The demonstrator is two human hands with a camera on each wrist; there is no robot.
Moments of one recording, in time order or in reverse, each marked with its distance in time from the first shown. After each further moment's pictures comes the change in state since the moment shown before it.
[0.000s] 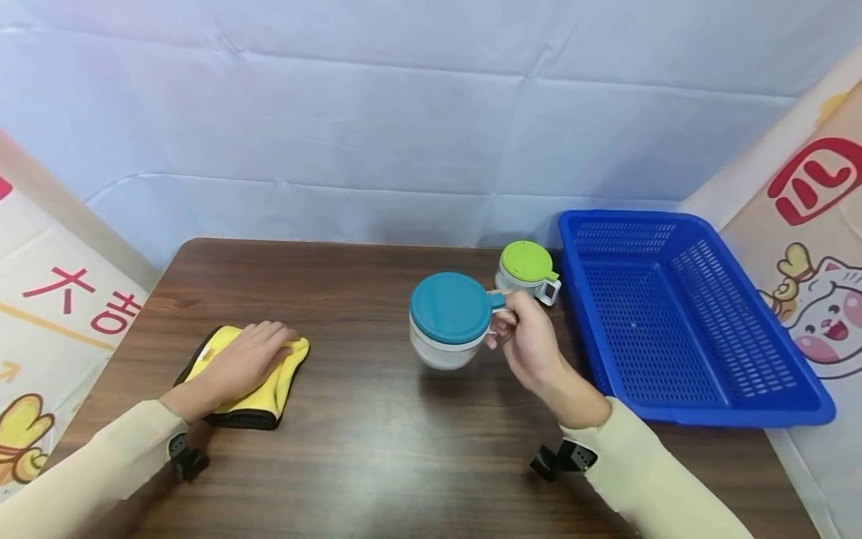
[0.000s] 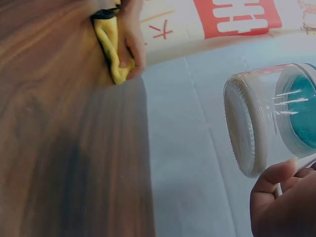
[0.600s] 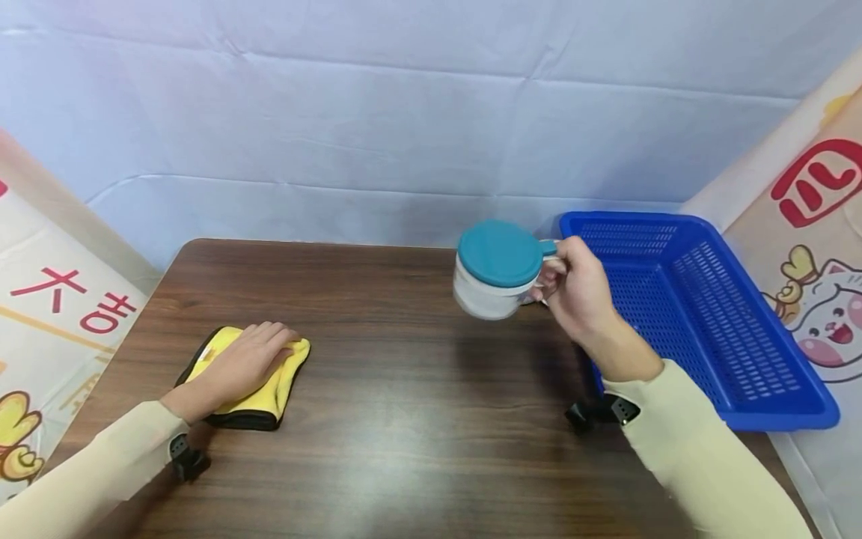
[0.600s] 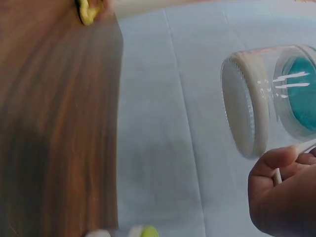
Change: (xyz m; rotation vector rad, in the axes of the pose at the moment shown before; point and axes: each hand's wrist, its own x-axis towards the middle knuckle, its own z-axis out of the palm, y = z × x) left_hand 0.003 -0.006 0.013 -0.006 0.003 -0.001; right_hand 0.040 -0.048 -0.041 0.097 -0.095 -0.058
